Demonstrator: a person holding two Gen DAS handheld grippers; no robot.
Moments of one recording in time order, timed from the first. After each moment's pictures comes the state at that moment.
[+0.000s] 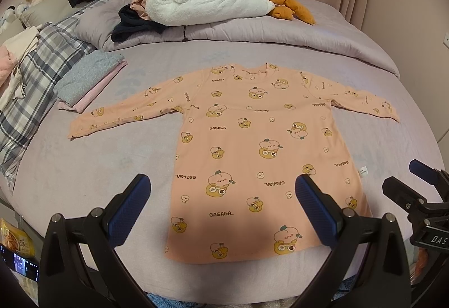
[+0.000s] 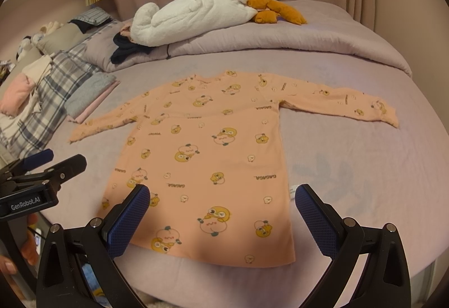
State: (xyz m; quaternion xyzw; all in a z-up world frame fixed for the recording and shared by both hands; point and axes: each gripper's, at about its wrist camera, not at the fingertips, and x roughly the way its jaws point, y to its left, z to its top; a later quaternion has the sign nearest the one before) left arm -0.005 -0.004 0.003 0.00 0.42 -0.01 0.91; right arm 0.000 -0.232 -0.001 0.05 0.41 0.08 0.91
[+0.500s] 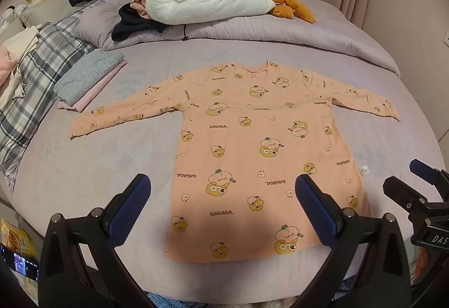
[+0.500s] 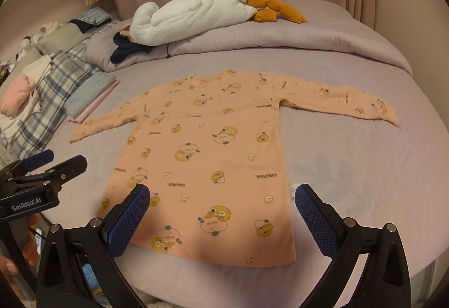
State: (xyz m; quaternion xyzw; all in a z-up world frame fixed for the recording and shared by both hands) left arm -0.005 -0.005 0.003 0.00 0.42 -0.01 0.91; right arm 0.001 -0.232 0.000 0.05 0.41 0.08 0.91
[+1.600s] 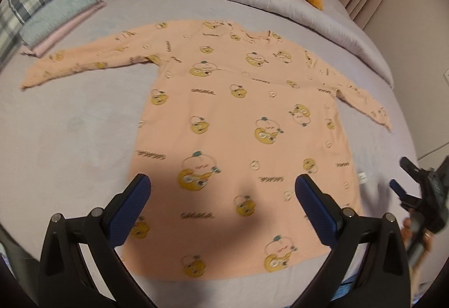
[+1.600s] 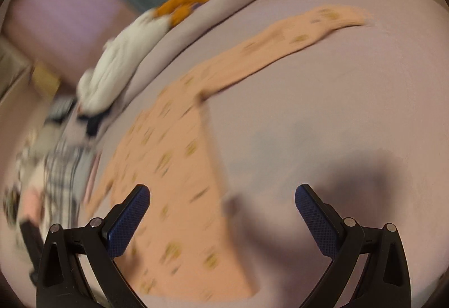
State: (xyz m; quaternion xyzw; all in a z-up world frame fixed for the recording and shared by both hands) left arm 0.050 0.016 -0.070 -0.12 0.50 -0.06 0.86; right arm 0.026 -0.387 -0.086 0.34 0.40 0.01 0.85
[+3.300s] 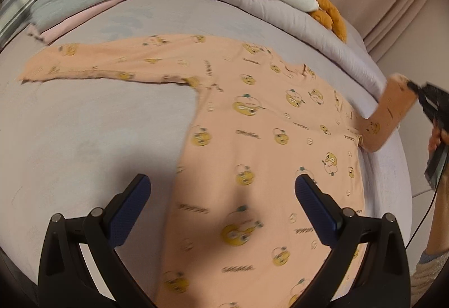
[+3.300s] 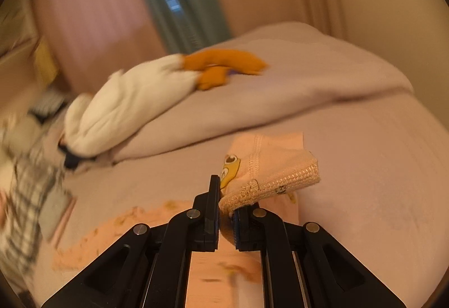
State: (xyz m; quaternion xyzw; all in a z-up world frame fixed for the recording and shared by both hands) left arm 0.086 0.086 -0.076 -0.18 0.48 -0.02 0.86; right arm 0.232 -0.314 0.063 0.15 0.32 0.02 0.94
